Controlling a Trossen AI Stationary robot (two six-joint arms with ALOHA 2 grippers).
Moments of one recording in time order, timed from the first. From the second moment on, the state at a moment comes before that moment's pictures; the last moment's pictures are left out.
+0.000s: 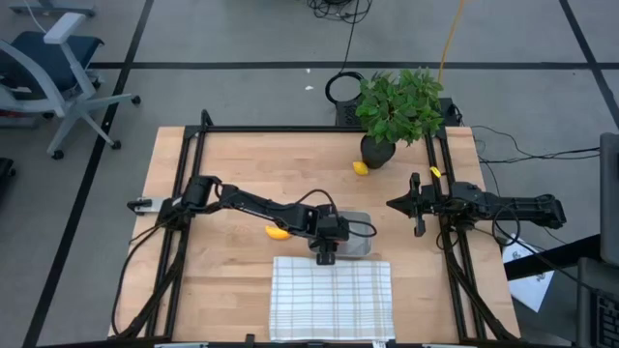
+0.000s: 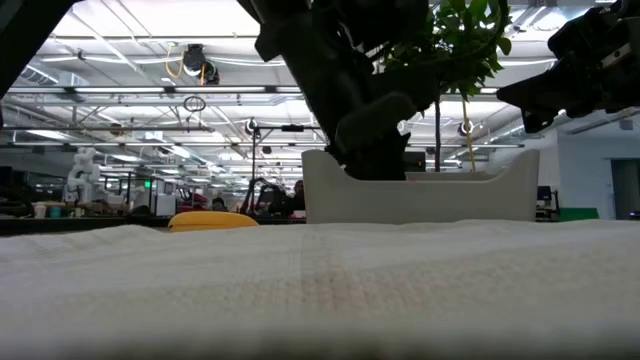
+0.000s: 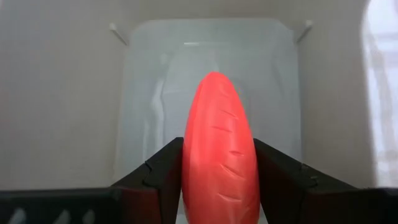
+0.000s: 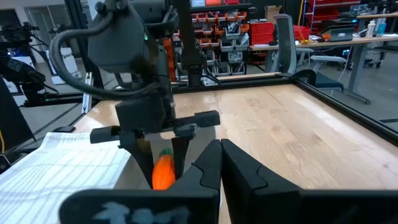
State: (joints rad) left arm -0.14 2.18 1.63 -0.46 -0.10 -0.05; right arm -0.02 0.07 0.05 -0.04 0.00 0.09
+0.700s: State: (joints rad) left arm -0.13 2.19 1.63 -0.47 -0.05 -0.03; right arm -0.02 0.07 0.05 -0.04 0.00 0.09
